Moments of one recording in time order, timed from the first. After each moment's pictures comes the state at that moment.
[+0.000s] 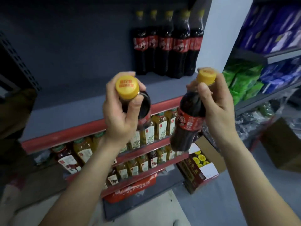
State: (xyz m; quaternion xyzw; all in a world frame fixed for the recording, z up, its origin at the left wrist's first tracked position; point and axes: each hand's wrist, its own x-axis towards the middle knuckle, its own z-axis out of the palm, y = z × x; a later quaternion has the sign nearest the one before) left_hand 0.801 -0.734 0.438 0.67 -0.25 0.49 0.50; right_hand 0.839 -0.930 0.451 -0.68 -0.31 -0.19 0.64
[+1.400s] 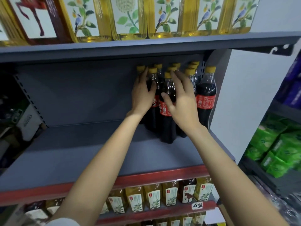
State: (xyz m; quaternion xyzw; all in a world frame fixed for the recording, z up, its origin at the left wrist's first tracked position) left_hand 1.116 -0.722 0.504 0.84 0.11 0.43 0.31; right_hand 1.123 -0.870 0.497 -0.73 -0.40 -0.34 0.44
